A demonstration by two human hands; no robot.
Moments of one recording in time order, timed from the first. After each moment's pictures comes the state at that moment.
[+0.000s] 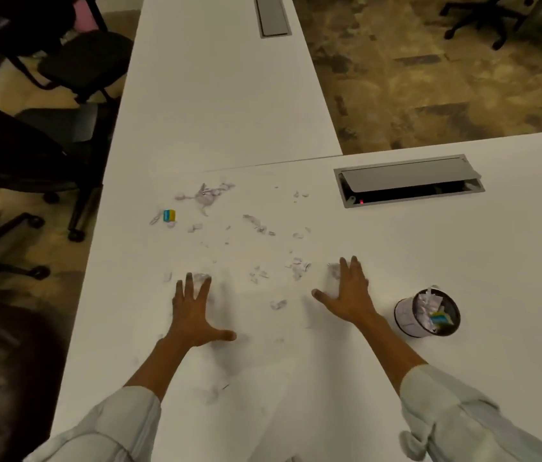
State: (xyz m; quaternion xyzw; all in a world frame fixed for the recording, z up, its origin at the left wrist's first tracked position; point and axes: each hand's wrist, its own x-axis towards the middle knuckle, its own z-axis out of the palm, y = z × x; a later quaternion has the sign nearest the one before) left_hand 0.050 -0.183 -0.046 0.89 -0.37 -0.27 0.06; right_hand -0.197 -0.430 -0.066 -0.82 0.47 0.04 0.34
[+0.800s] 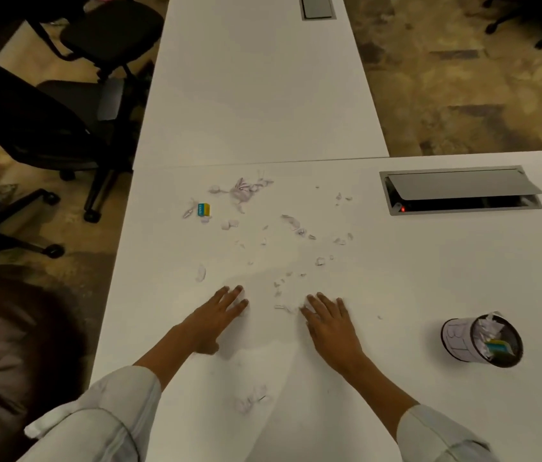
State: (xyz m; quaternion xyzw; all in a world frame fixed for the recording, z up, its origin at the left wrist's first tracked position) left_hand 0.118 -0.151 -0.067 0.71 -0.62 -0.28 -0.15; right_hand -0.136 -0.330 -0.118 -0.97 0.22 0.03 0.13
